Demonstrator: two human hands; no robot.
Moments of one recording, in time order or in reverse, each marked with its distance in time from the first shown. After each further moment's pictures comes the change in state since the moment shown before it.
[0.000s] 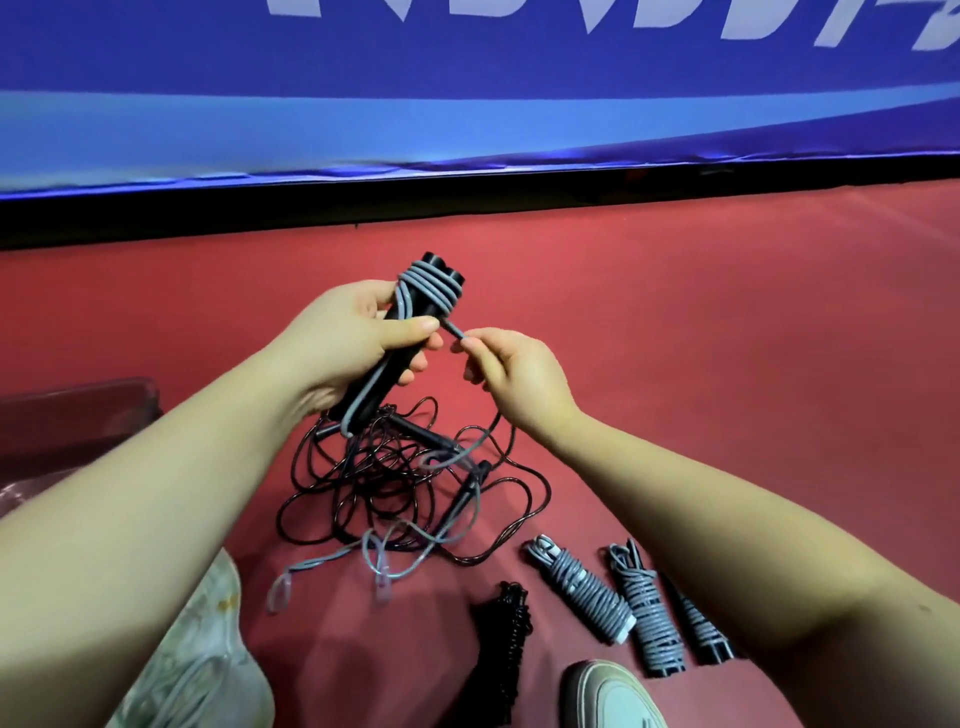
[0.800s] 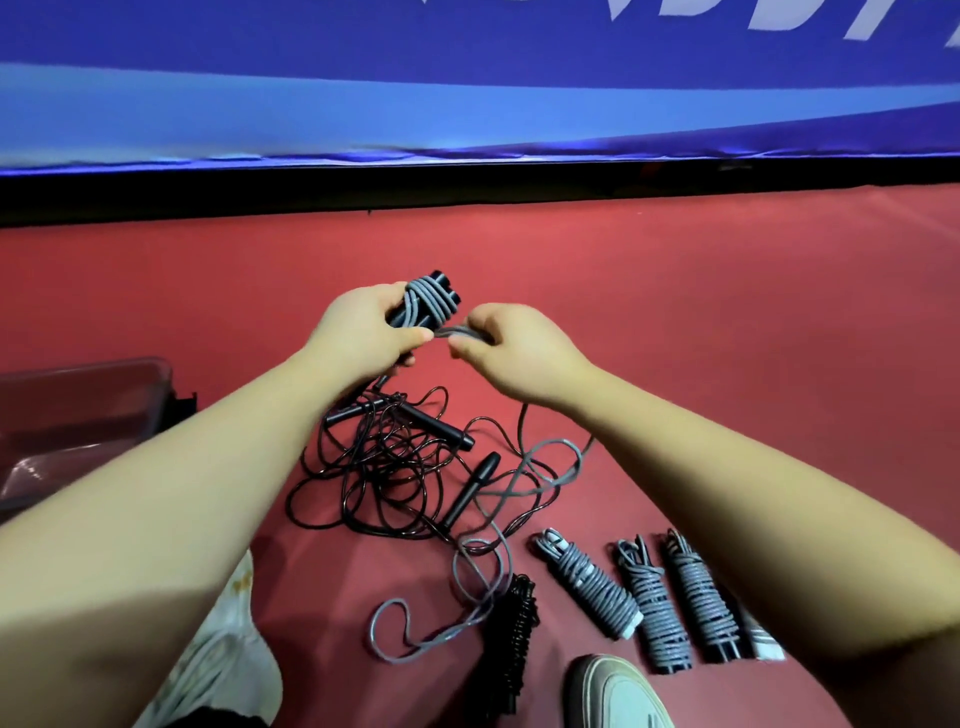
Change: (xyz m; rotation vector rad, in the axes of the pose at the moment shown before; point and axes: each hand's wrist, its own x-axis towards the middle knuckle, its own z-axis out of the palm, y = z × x) left_hand 0.021 -0.030 -0.010 0.526 0.178 0.098; right_hand 0.012 -0.047 -0.018 -0.260 -0.297 -0.012
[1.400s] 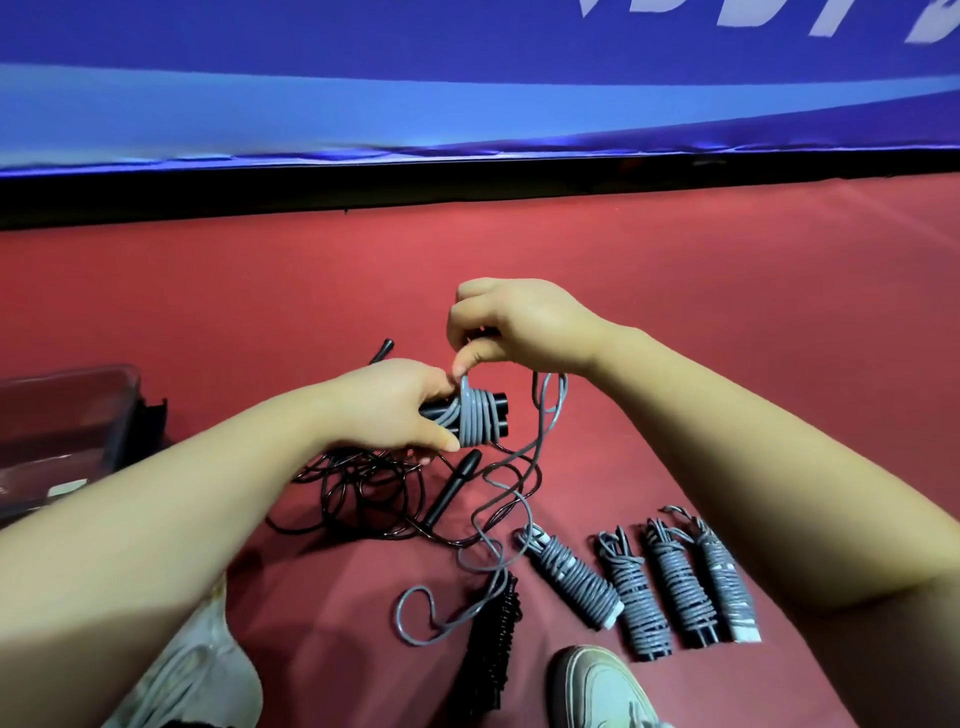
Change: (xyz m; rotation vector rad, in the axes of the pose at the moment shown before) left_hand -0.030 0.018 0.025 0.398 -0.575 0.195; right_hand 0.009 0.032 -0.032 -0.257 -0.041 -0.467
